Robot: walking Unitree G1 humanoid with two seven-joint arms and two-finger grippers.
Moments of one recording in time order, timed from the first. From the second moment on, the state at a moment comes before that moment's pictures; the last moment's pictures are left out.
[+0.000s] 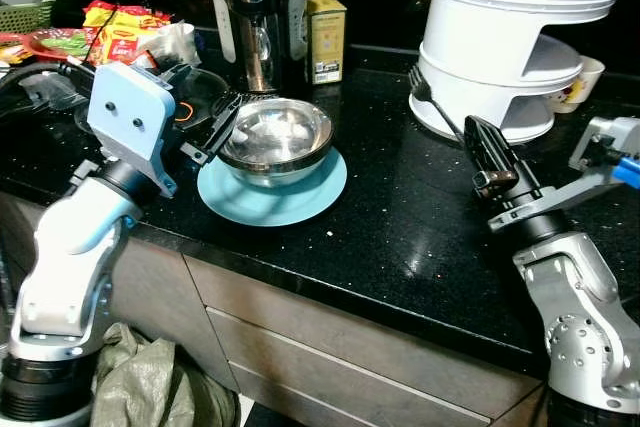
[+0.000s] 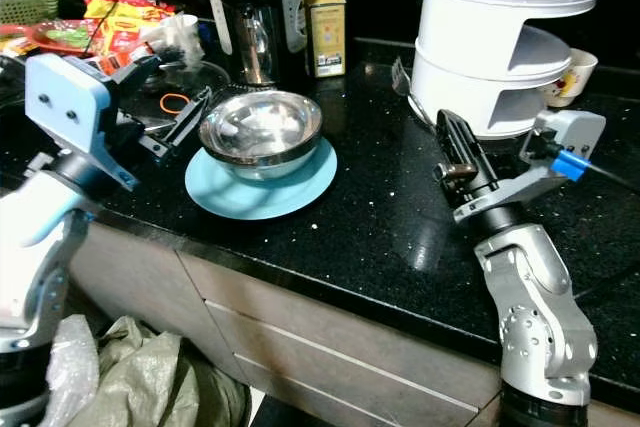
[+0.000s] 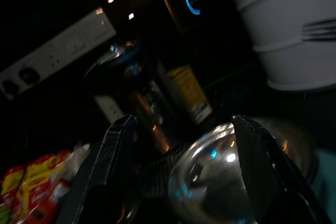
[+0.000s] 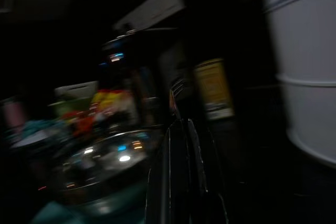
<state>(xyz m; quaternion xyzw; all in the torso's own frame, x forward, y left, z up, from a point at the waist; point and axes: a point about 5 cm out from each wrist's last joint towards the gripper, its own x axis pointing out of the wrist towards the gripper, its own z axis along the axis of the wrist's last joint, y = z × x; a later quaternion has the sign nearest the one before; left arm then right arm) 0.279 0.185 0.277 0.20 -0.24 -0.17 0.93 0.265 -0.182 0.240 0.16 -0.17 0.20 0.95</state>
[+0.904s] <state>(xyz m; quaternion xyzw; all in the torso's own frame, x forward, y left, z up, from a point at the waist) 0.311 0.177 0.262 0.36 -0.09 -0.43 0.83 0.249 -0.157 0.264 0.17 -0.21 0.29 0.92</state>
